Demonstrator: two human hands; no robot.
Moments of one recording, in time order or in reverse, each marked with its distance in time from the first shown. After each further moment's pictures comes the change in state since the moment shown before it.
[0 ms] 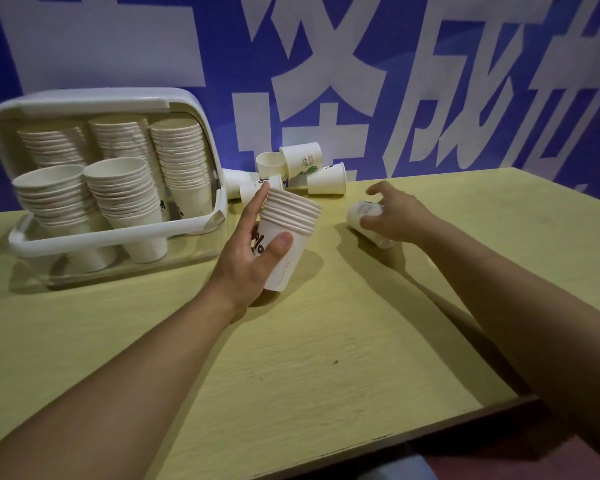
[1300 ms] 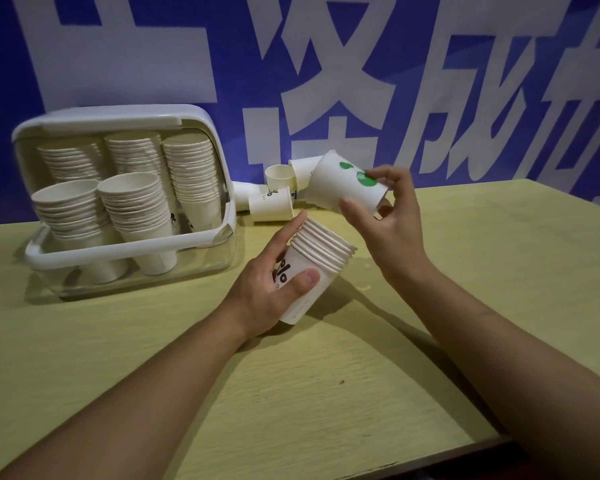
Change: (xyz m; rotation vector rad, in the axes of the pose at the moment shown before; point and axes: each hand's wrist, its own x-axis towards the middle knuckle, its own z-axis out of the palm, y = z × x) left_hand -0.010 0.007 0.004 0.139 -0.173 0.020; right_hand -0.060 -0.049 0.029 0.923 0.373 -0.469
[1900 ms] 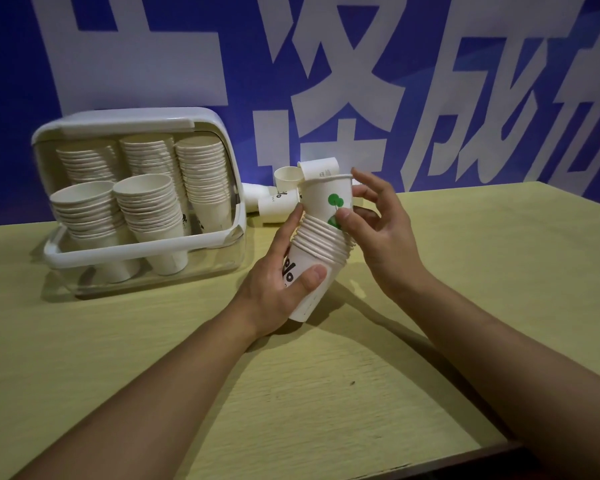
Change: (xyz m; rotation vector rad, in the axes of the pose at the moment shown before) left_hand 0.002 -0.001 -0.002 0.018 0.018 -0.006; right_hand -0.008 -0.003 0.016 0.010 -0.110 0.095
